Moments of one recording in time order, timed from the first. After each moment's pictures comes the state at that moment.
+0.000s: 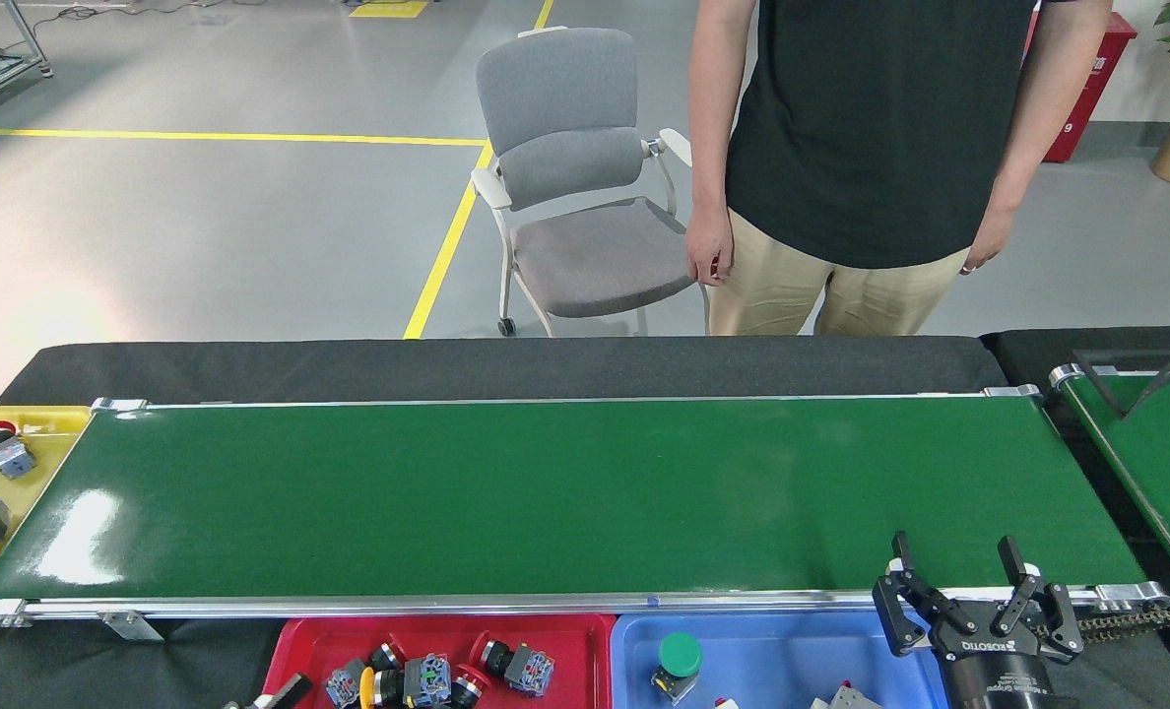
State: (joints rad) left arm 0.41 0.19 0.32 -1.70 -1.37 -0.71 0.29; right arm 0.17 -0.10 -0.01 -1.73 1.36 0.12 -0.04
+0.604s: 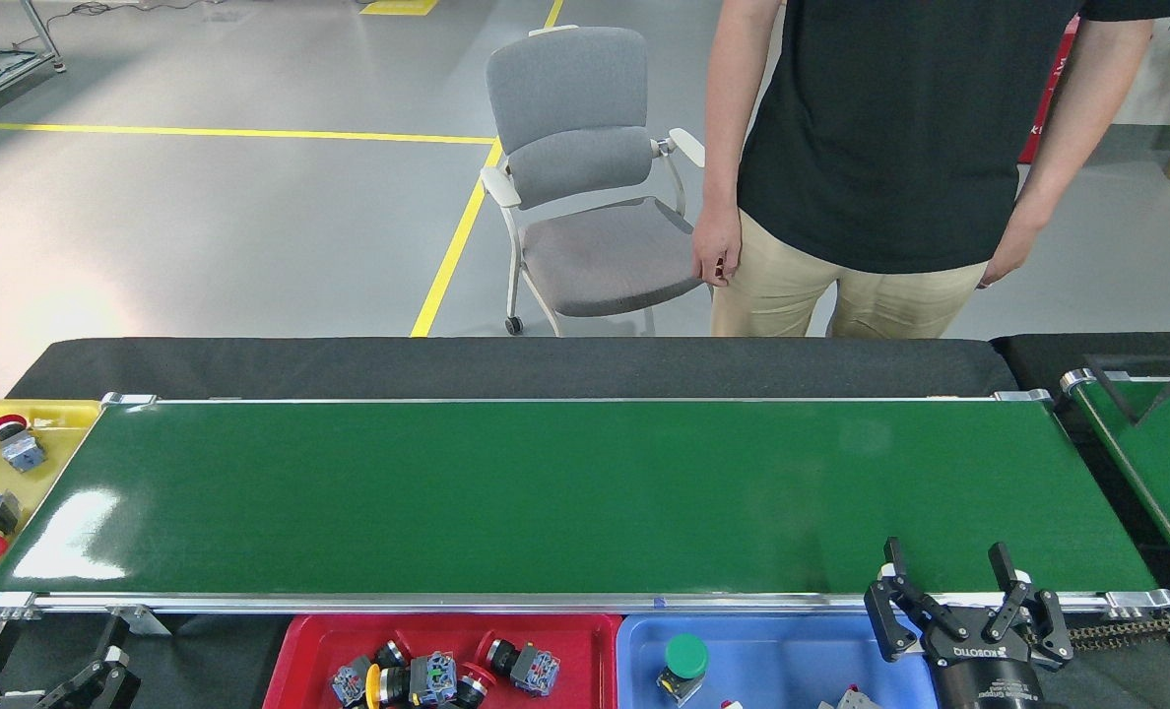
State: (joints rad) left arm 0.24 0.27 0.44 -1.40 -1.37 -0.44 0.28; right arm 0.18 -0.09 -0.01 -1.73 1.35 0.12 -0.04
